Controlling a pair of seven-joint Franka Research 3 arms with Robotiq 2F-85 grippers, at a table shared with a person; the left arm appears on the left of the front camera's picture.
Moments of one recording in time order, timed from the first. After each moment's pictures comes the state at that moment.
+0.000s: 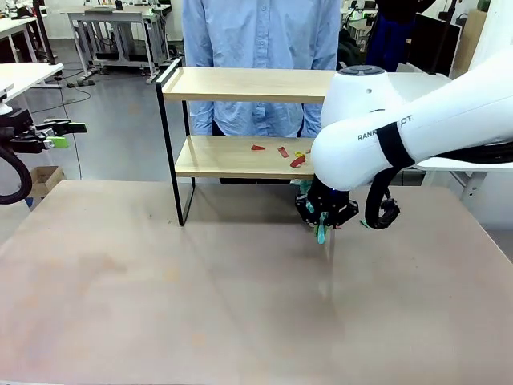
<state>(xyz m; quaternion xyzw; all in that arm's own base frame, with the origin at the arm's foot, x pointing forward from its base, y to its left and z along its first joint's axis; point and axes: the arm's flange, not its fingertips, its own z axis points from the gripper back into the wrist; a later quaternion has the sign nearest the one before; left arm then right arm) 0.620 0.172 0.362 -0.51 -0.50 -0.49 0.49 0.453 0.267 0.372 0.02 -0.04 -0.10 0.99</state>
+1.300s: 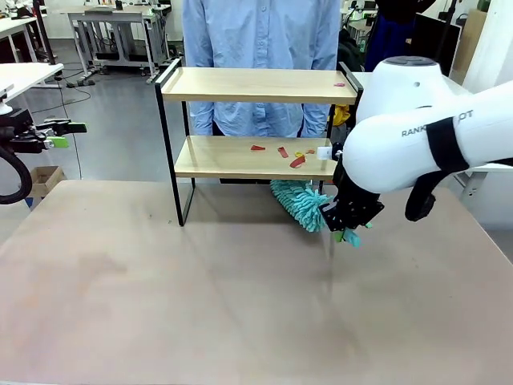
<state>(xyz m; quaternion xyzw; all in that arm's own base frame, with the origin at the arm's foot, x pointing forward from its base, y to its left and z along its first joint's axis) 0.620 0.172 0.362 -0.51 -0.50 -0.49 0.49 0.409 0.224 0.397 0.03 -0.05 0.13 0.99</state>
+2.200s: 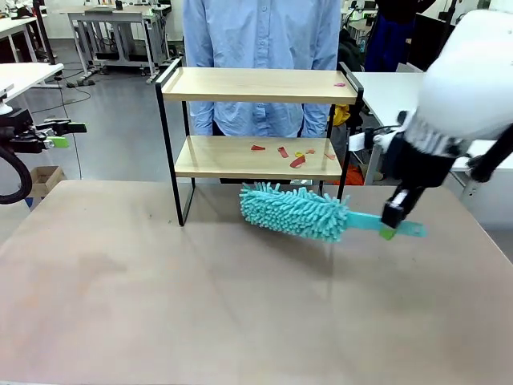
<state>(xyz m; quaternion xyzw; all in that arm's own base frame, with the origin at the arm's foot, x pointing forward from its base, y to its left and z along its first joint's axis) 0.620 0.172 0.362 -0.51 -0.50 -0.49 0.49 0.369 0.145 0.464 0.07 -0.02 0.39 0.92</state>
